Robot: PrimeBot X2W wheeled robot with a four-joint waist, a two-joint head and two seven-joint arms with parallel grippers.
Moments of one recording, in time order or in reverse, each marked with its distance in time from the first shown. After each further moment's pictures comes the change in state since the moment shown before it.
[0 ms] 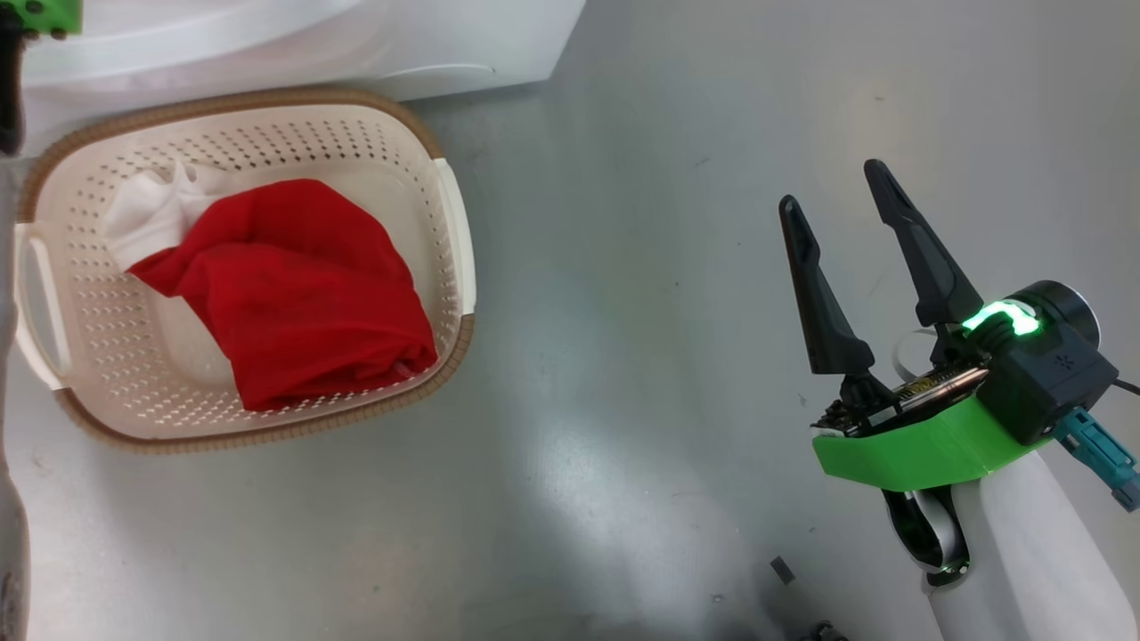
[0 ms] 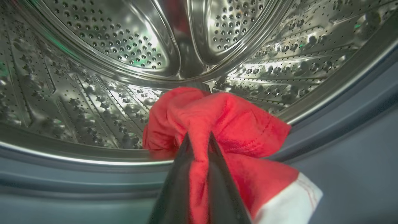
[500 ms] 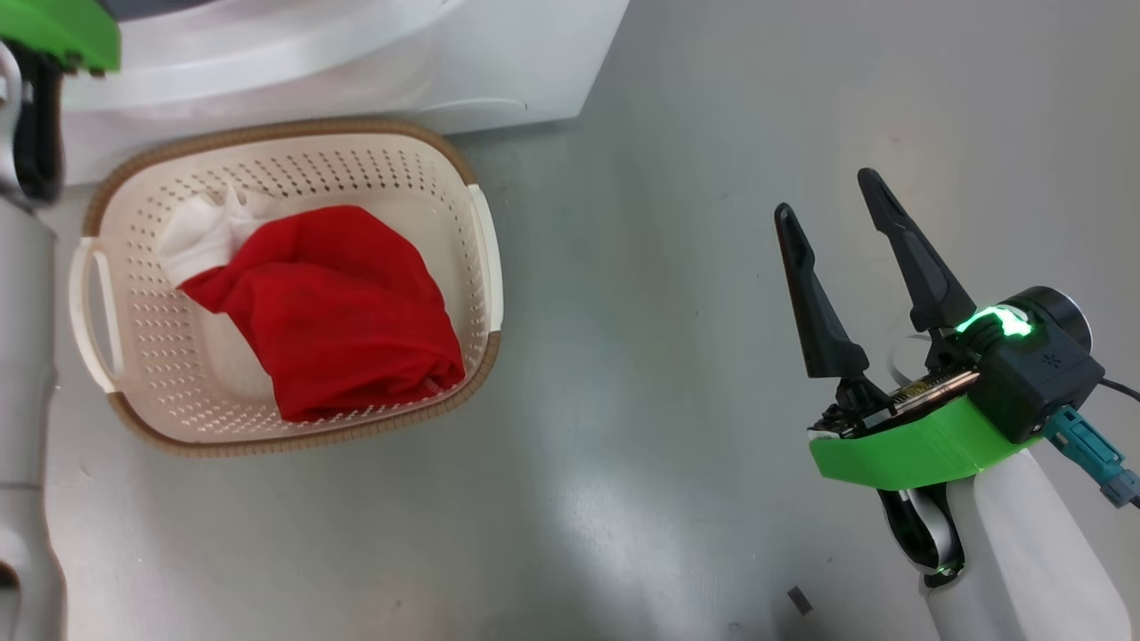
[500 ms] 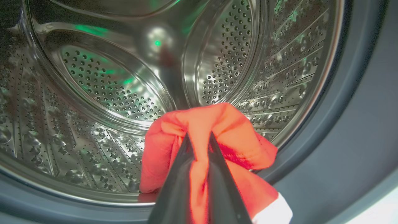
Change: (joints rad) left arm 0.193 0.015 0.035 -0.351 -0.008 0.002 -0.043; right arm 0.000 -0.001 0.003 0.025 0.000 0.000 0.000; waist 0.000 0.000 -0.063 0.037
